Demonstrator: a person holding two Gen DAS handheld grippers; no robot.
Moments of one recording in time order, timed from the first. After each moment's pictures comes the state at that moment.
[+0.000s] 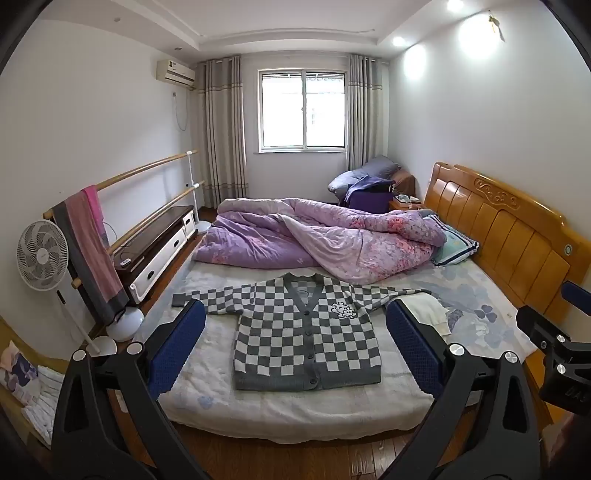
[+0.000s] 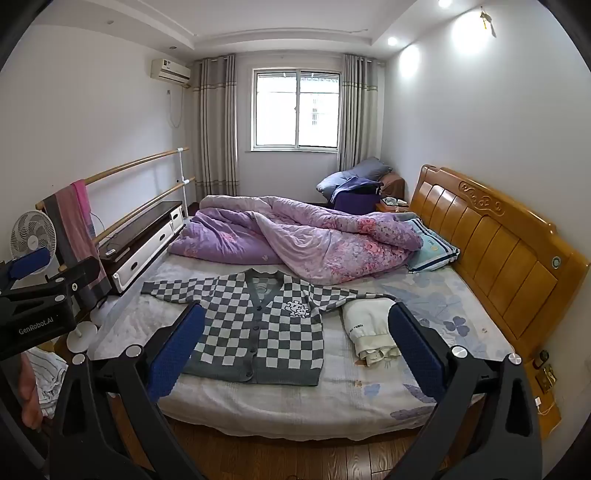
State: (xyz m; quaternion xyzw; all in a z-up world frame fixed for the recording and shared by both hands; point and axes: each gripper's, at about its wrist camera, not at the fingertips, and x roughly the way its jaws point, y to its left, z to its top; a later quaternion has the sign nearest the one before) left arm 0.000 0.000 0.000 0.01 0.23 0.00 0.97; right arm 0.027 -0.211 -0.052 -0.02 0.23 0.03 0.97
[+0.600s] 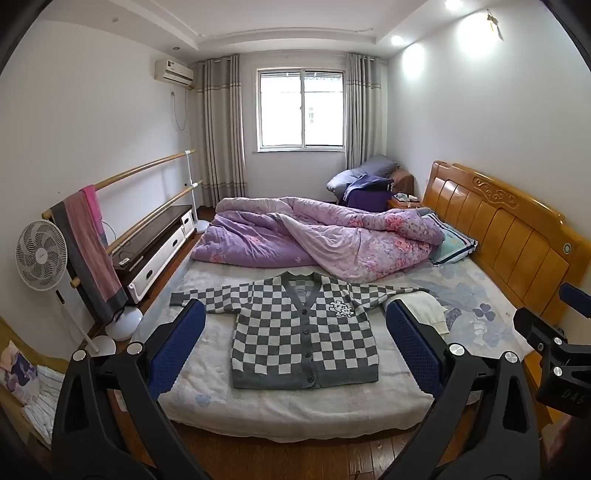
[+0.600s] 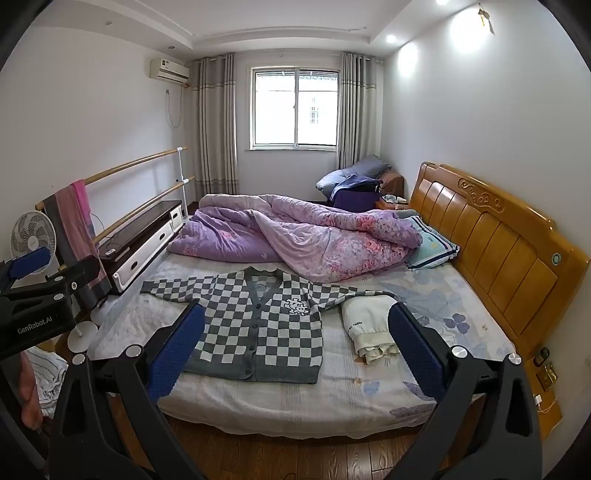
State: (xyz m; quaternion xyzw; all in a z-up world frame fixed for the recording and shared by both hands) left arm 0.000 0.000 0.000 0.01 0.23 0.00 0.97; right arm 0.028 -0.212 -0.054 -0.02 0.24 0.03 0.97
